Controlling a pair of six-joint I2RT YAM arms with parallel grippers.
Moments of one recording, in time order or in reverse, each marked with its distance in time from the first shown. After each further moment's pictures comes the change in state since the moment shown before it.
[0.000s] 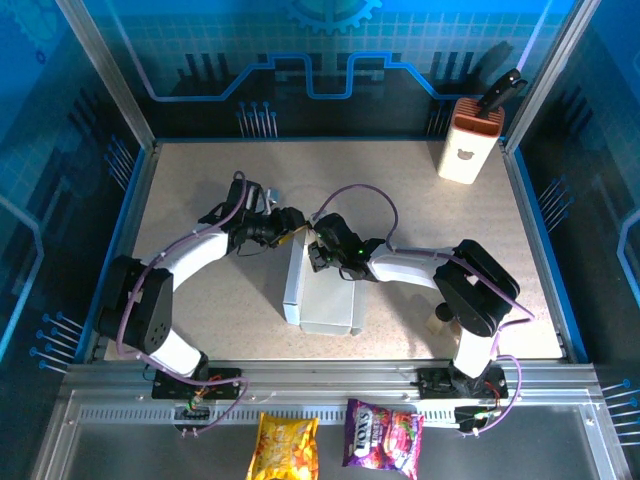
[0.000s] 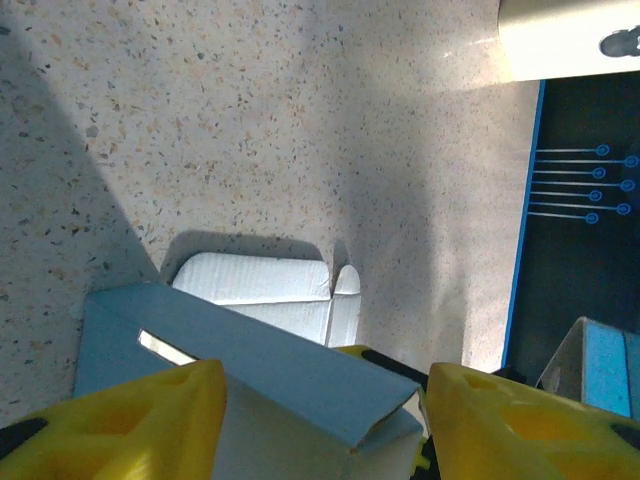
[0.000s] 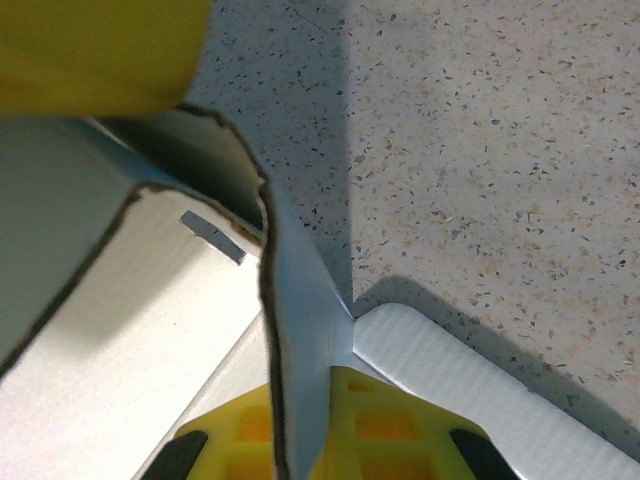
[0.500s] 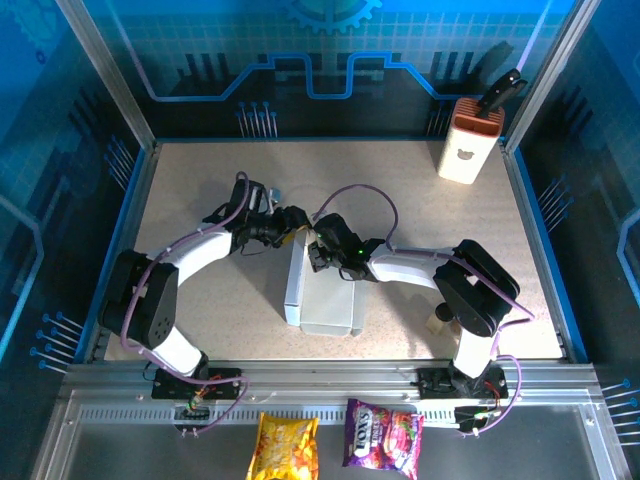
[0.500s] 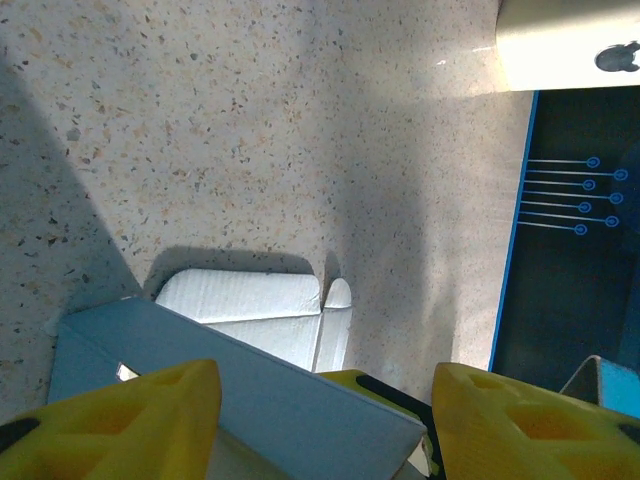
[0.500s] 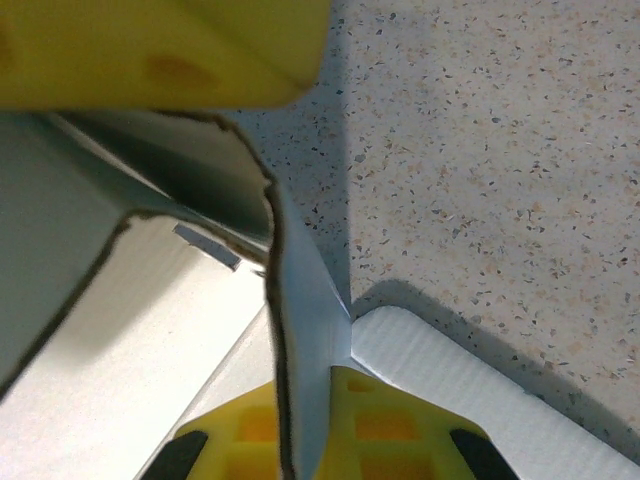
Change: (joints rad) left arm -0.010 0.036 0.000 0.048 0.003 -0.050; right arm 0.000 0.000 0.000 0.000 0.000 0.004
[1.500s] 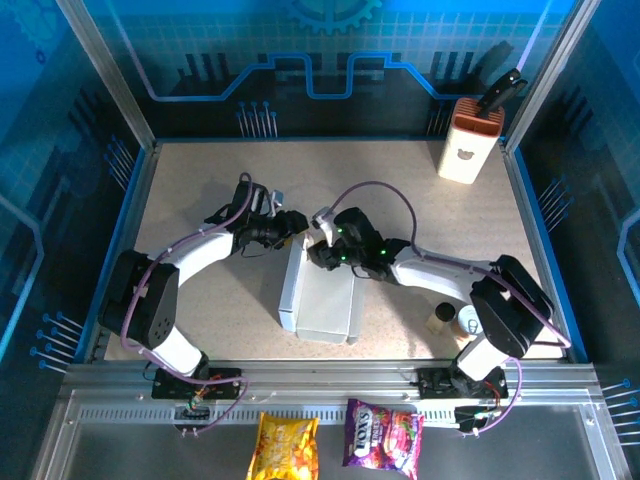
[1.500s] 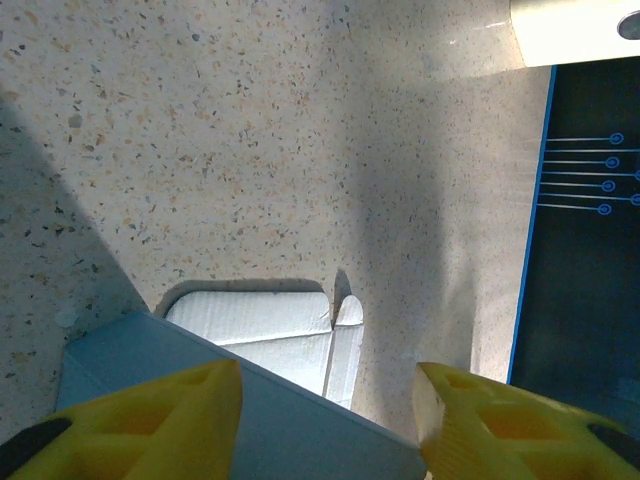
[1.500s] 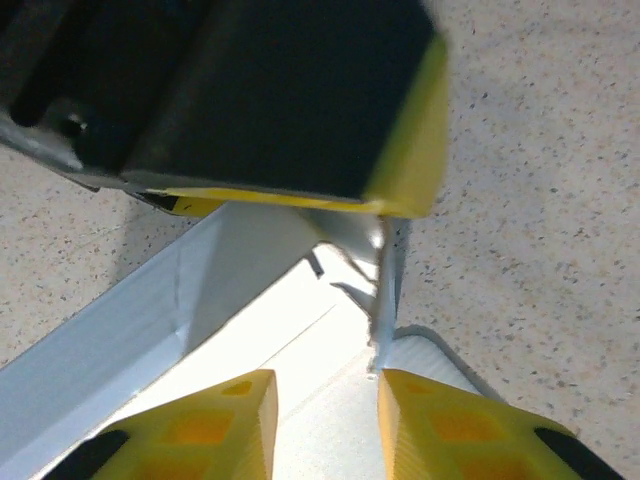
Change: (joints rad) left arm -0.012 -0.001 -0.005 -0.027 -0.008 0.057; right arm -0.065 -0.206 -0.102 0.020 -0.231 -0.164
